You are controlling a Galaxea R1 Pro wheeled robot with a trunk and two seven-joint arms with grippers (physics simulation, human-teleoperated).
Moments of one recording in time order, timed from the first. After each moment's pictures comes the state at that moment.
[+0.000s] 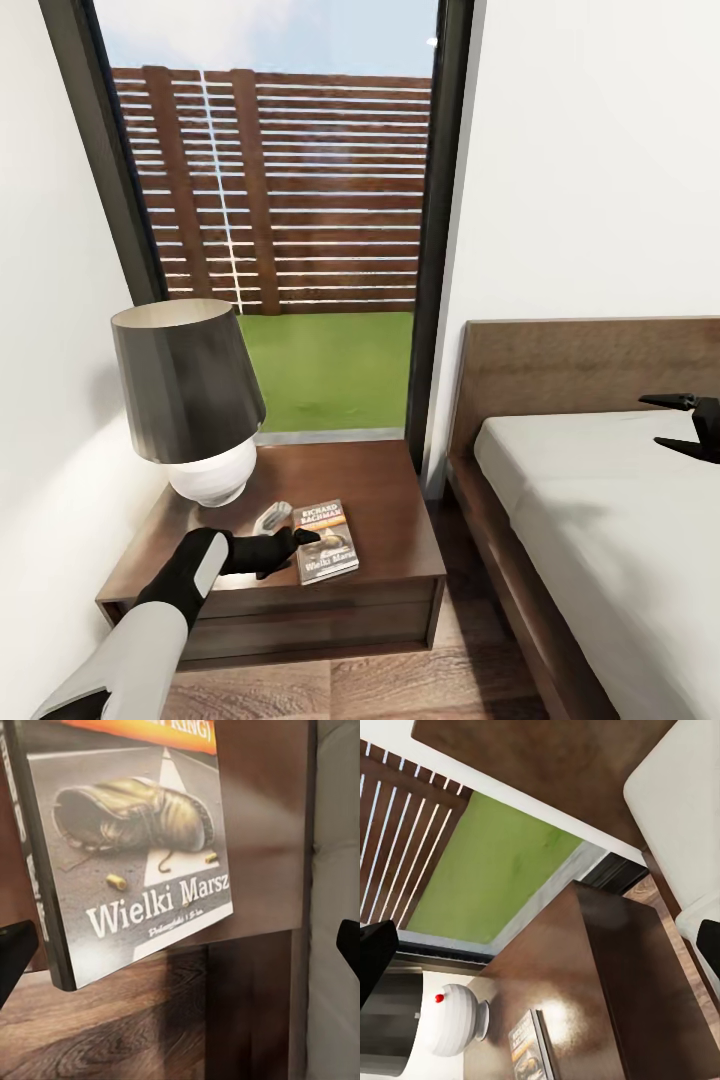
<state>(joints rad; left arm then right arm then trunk) -0.72 -0.05 0.33 -0.55 0.14 0.84 -0.49 -1.04 -0.89 0.28 -0.55 -1.39 1.05 0.42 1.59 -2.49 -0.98</state>
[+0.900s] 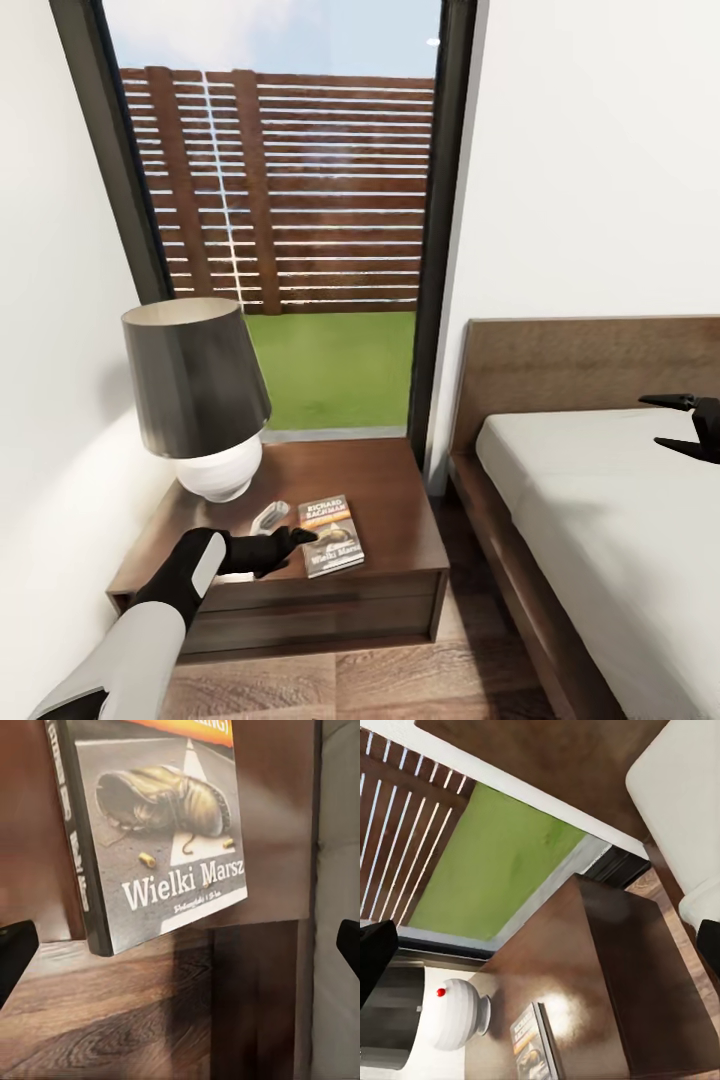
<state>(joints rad) -0.72 -0.04 0.33 -0.55 0.14 0.84 -0.49 -1.03 -0.89 0.28 -0.55 -1.39 1.05 0.42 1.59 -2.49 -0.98</state>
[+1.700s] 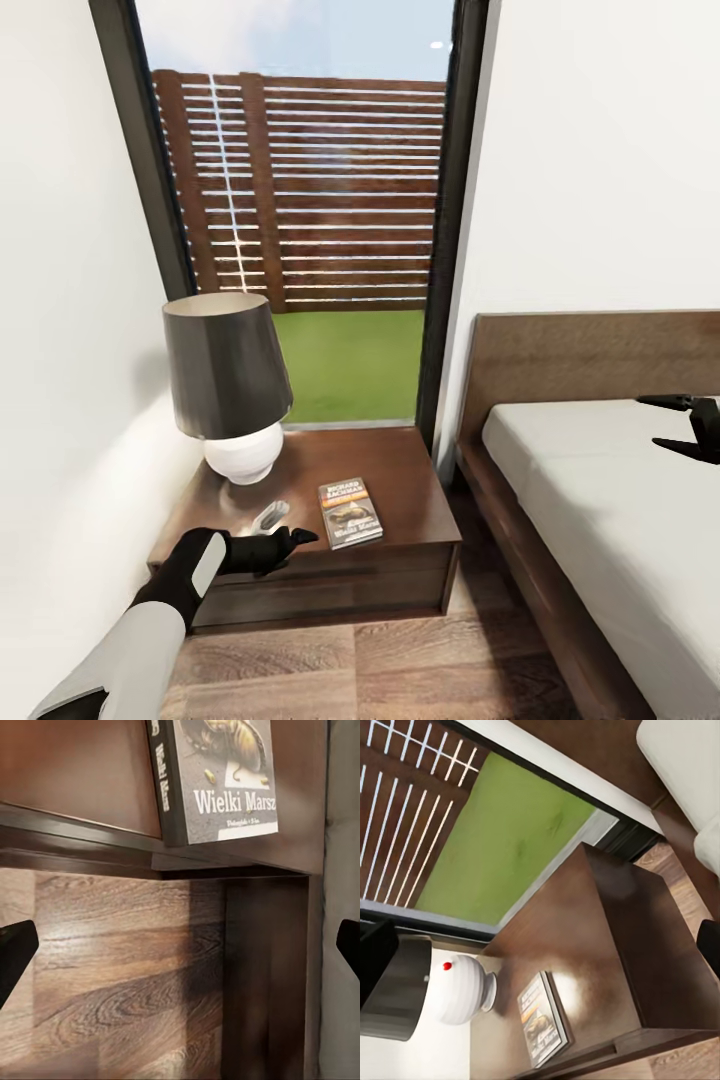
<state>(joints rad) -0.72 -0.04 0.33 -0.55 0.14 0.84 -0.49 -1.04 -0.89 0.28 -0.55 -1.39 1.05 0.42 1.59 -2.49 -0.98</state>
